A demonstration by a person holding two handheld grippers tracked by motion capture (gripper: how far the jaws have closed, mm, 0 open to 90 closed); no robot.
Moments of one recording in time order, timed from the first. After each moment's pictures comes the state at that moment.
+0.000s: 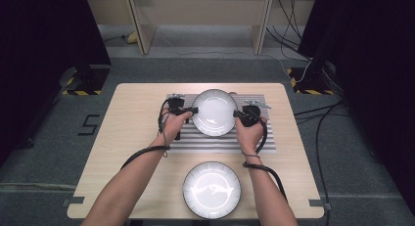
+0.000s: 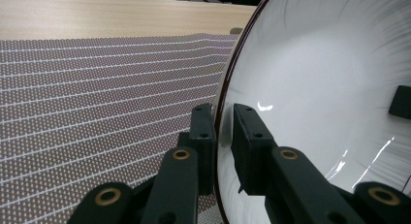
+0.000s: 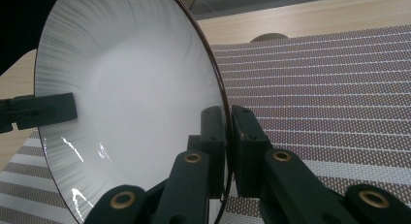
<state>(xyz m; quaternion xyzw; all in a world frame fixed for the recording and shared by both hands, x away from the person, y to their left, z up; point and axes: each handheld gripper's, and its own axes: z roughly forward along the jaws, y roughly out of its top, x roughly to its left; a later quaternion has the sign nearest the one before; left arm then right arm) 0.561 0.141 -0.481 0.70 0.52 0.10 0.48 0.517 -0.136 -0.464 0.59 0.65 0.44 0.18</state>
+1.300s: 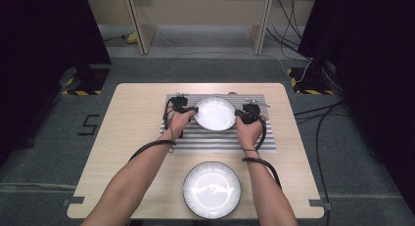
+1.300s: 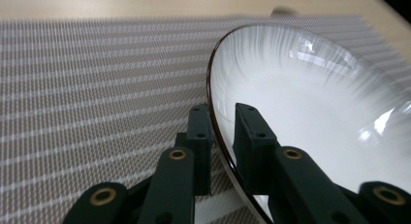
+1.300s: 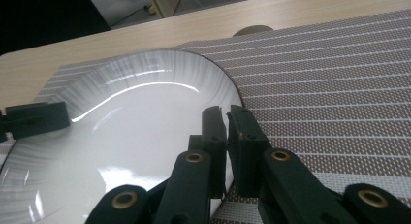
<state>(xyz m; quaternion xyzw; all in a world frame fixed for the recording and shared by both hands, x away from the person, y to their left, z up) 0.581 0.130 -0.497 0.71 0.56 0.12 0.41 0.538 -0.139 -0.480 0.61 0.64 0.43 0.18</state>
